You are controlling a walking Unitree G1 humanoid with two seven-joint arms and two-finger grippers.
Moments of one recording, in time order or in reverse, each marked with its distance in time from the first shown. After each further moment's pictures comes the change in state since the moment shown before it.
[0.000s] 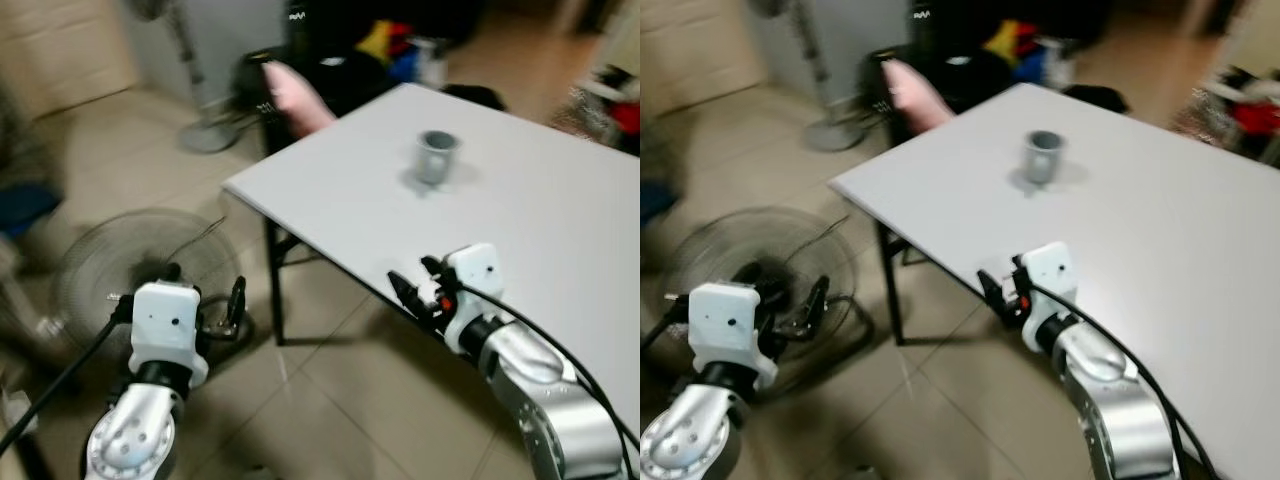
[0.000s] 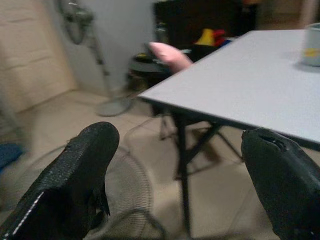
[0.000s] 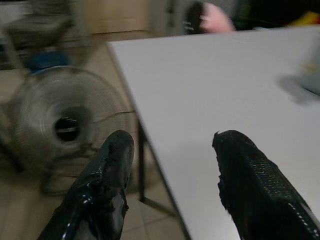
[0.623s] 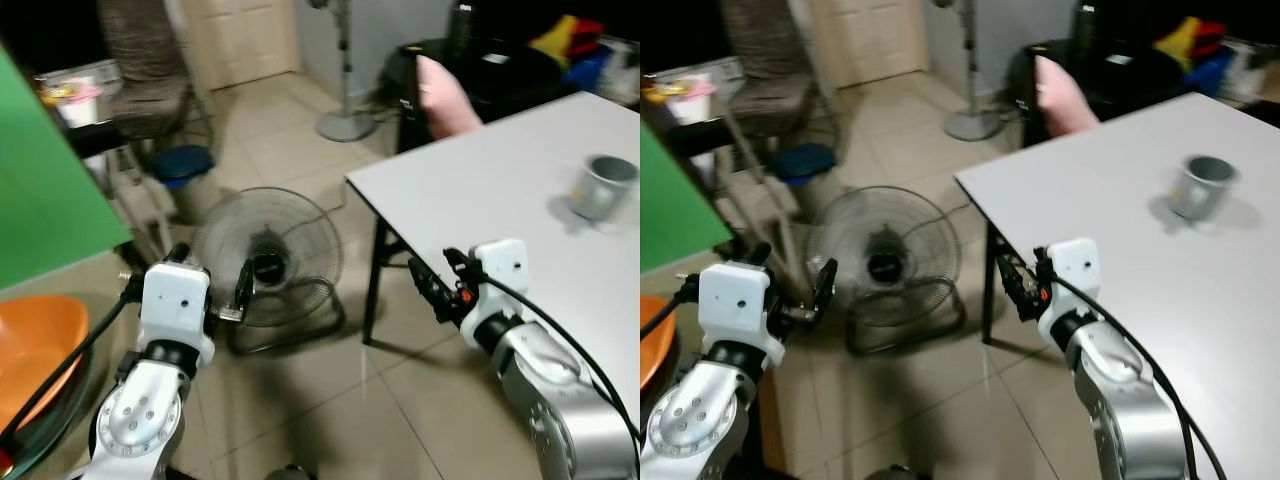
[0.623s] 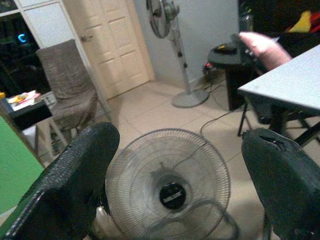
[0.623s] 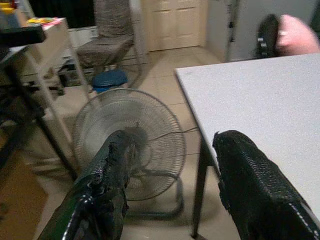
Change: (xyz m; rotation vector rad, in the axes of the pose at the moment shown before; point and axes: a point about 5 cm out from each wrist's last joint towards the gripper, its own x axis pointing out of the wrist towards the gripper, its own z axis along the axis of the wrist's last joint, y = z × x) left arm 0.018 -0.001 0.010 0.036 -0.058 -0.038; right arm -0.008 -0.013 0.004 0.054 -0.060 -0.119
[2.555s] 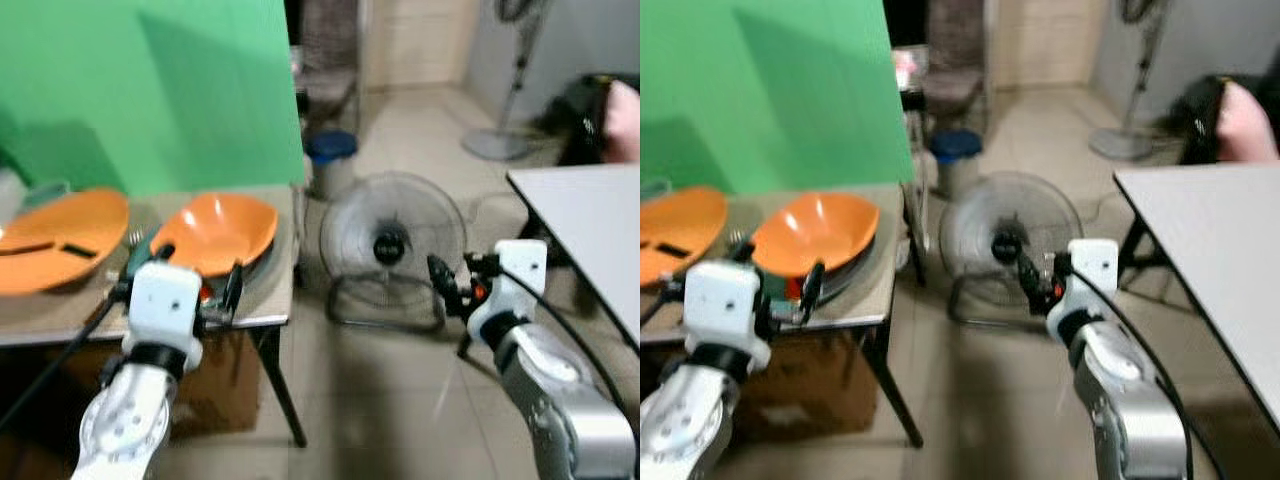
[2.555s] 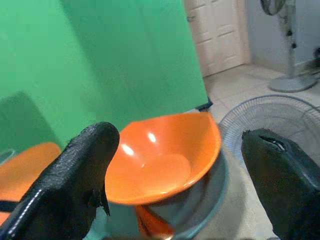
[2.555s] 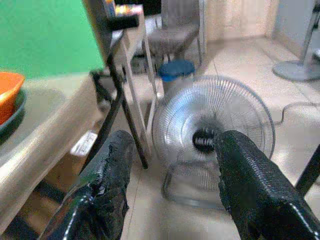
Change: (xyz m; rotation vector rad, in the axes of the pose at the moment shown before) left arm -0.011 0.008 0.006 0.057 0.010 0.026; right arm 0.003 -0.007 -0.007 0.130 0.049 -0.144
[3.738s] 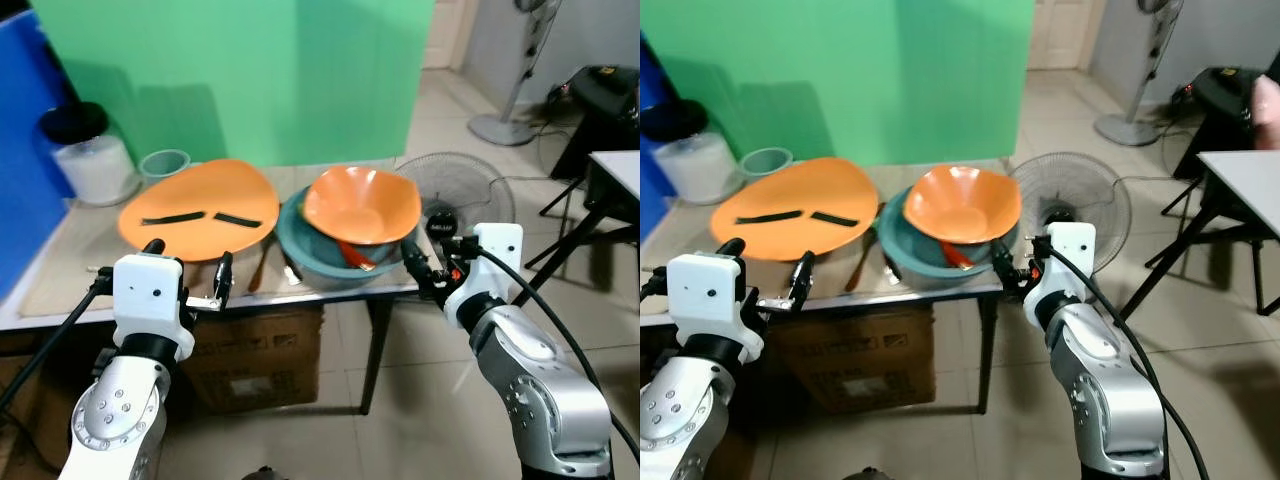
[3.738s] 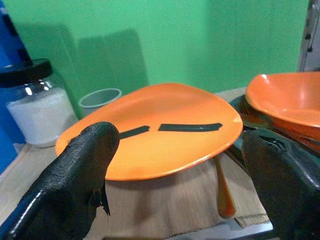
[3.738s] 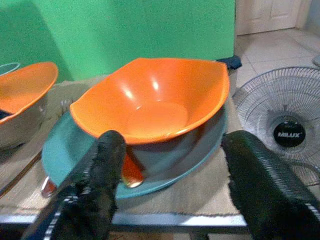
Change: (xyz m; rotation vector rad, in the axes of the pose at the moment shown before) left arm 0.006 0.008 0.000 -0.108 0.013 0.046; right arm 0.016 0.017 0.015 0.053 -0.038 0.074
